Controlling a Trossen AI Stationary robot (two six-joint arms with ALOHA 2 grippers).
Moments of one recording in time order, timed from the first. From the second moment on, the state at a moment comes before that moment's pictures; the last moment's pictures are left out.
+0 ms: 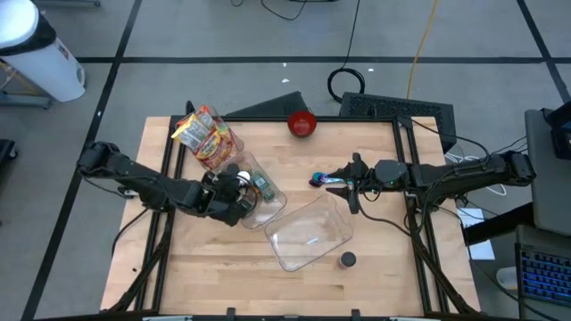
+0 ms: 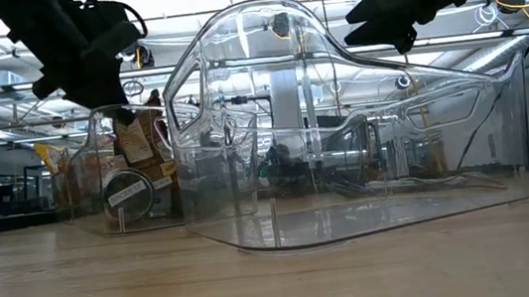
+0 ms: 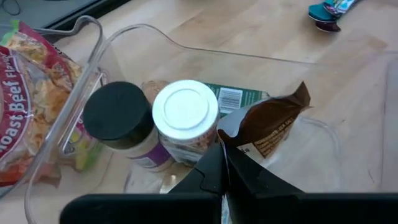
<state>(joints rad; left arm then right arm) -0.31 1.34 0.87 -0.75 -0.71 -1.05 0.03 0.95 0.54 0.12 0.13 0.22</state>
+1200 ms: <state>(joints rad) -0.21 1.34 0.85 -0.59 -0.59 -0.89 0.03 0.95 0.54 0.12 0.13 0.22</state>
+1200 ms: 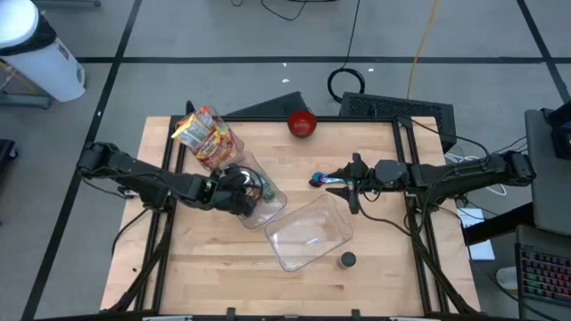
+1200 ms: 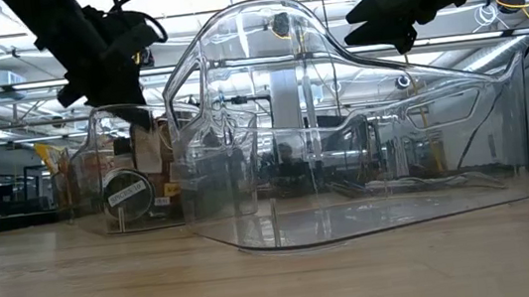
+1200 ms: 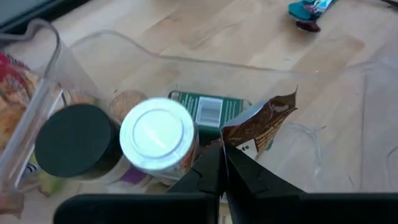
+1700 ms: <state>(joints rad) -0.21 1.34 0.81 -0.57 -0.58 -0.98 0.03 0.95 0.54 0.12 0.13 0.22</state>
